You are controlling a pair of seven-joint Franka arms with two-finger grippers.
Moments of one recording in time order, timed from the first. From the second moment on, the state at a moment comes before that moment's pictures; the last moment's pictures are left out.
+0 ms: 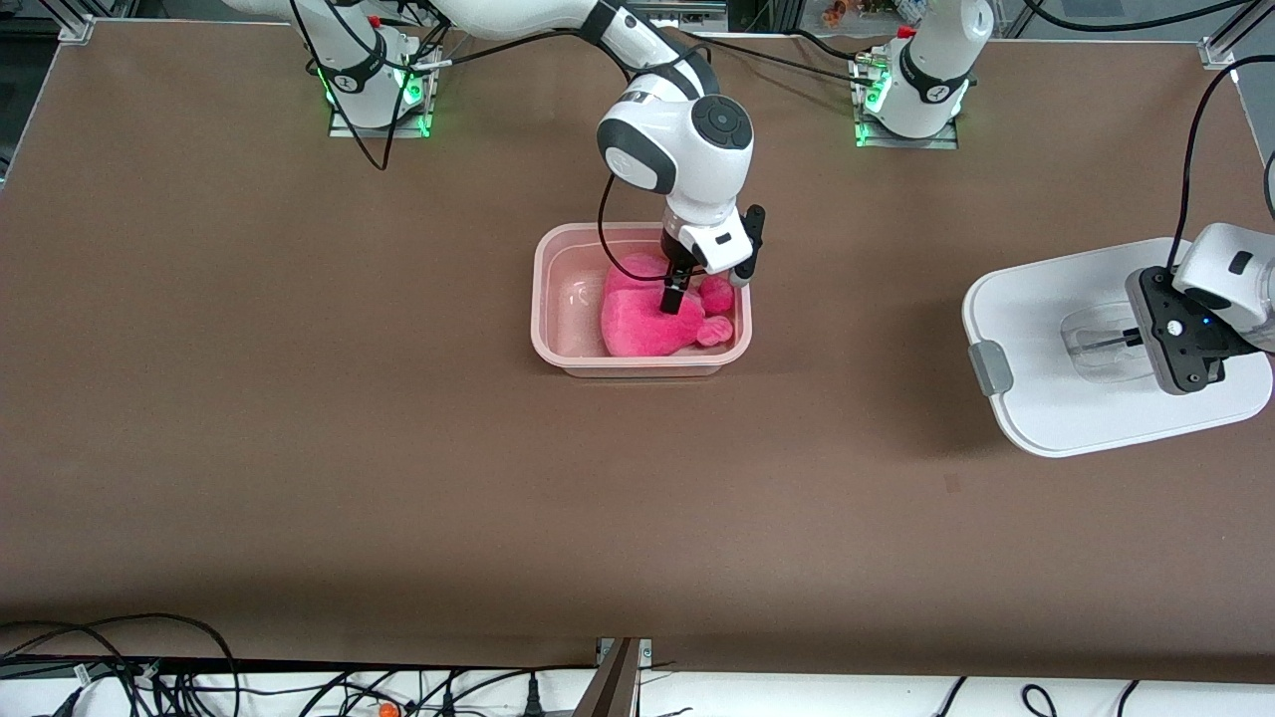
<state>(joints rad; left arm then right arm) 0.07 0.33 0.00 -1.39 0.11 1.53 1.39 0.90 0.77 0.08 -1.28 -0.25 2.02 -0.24</state>
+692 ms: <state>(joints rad) 0.07 0.33 0.00 -1.39 0.11 1.53 1.39 0.67 0.61 0.05 -1.22 -0.09 1.97 -0.21</state>
